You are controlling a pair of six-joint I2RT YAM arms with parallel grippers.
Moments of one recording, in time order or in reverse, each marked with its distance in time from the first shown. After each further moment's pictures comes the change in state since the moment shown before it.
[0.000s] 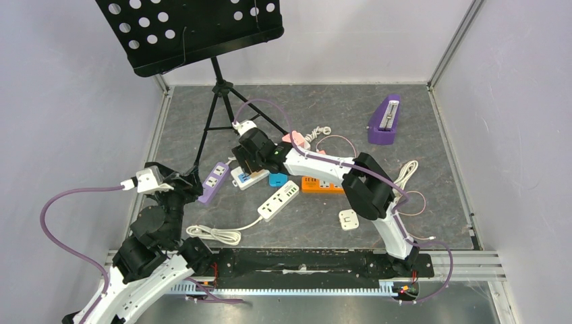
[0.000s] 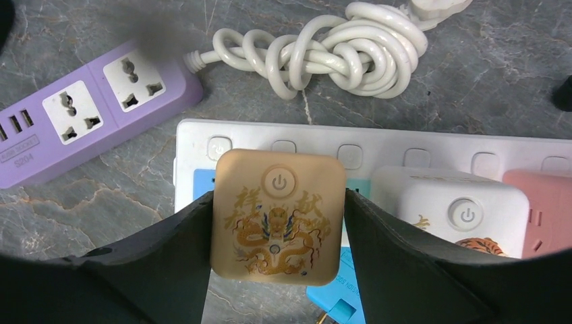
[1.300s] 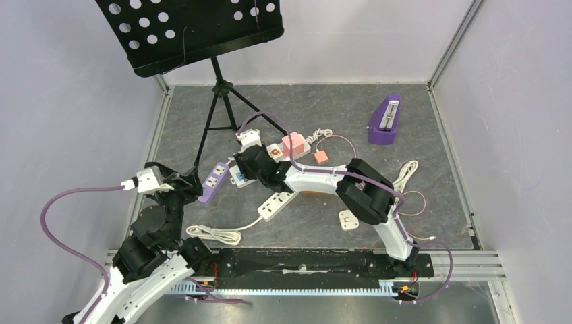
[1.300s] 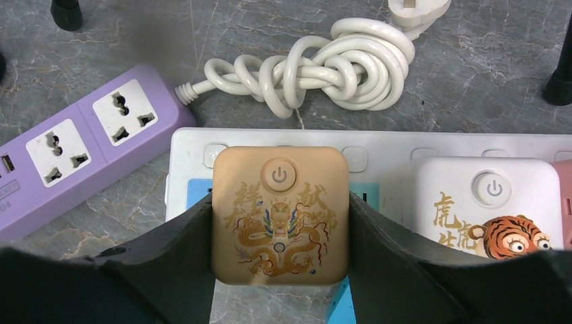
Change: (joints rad) left arm 0.000 0.000 0.000 -0.014 -0.008 0.000; right arm 0.062 -0.012 -0.248 0.373 0.176 0.031
